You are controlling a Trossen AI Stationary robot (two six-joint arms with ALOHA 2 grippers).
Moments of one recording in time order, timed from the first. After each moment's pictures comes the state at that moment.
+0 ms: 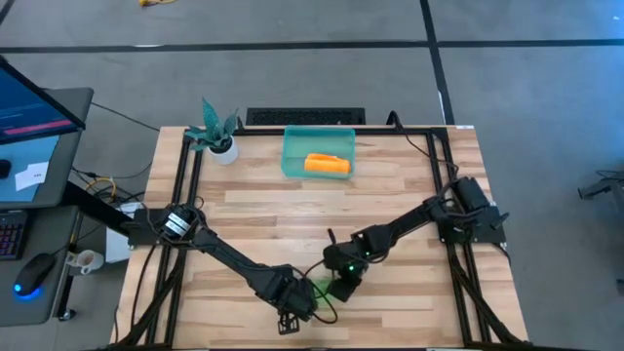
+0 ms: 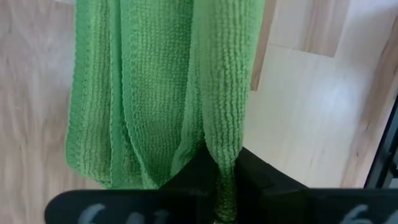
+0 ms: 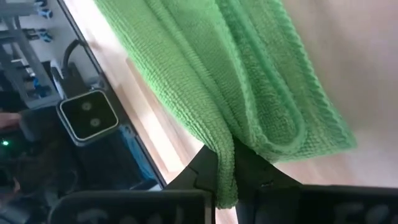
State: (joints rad) left arm -0.55 2.14 1.57 -0.81 0.09 -0.73; right arm 0.36 1.96 1.06 -0.12 -0.58 1.05
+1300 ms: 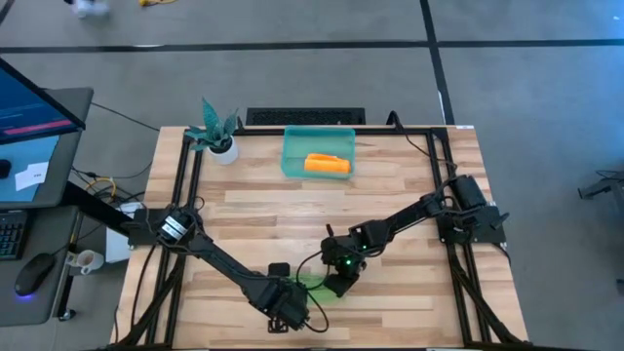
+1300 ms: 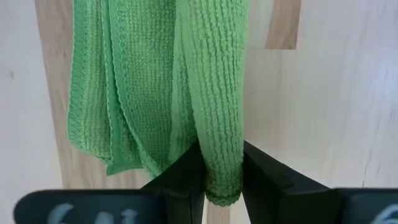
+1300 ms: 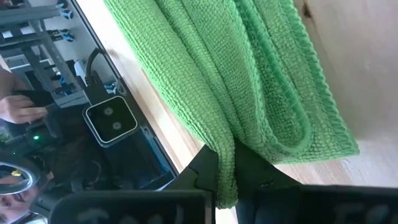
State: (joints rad) left arm -0.61 2.14 1.57 -0.92 -0.07 -0.62; right arm 0.30 1.97 1.05 -0.07 -0.68 1.08
